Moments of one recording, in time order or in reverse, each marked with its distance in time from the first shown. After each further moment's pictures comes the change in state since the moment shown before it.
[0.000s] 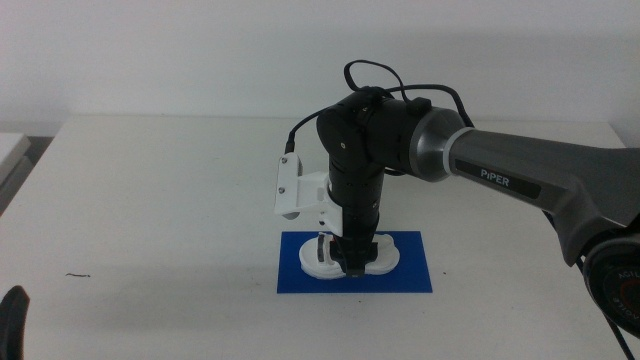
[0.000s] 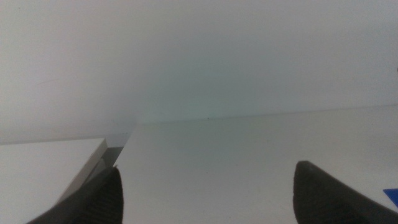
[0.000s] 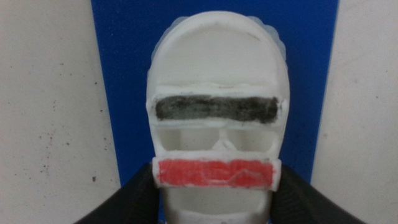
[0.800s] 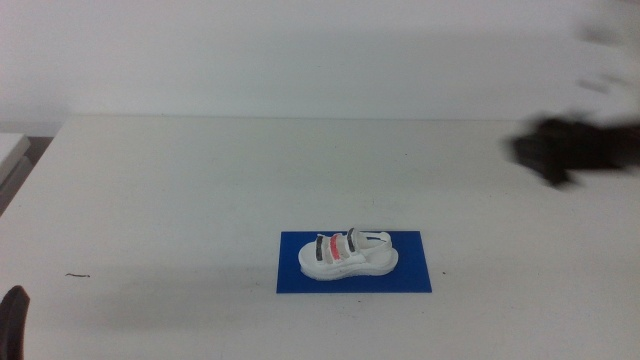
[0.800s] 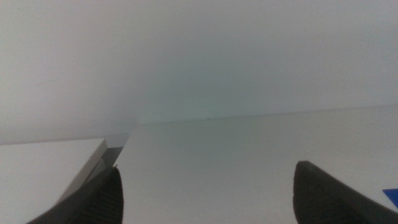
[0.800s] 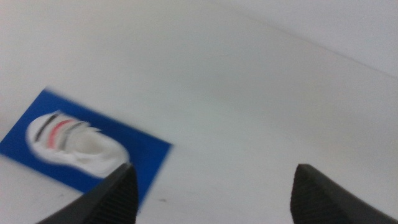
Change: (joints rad) left arm 0.000 0.000 0.000 0.000 0.000 0.000; right arm -0.281 -1.044 0.789 -0.089 -0.490 0.900
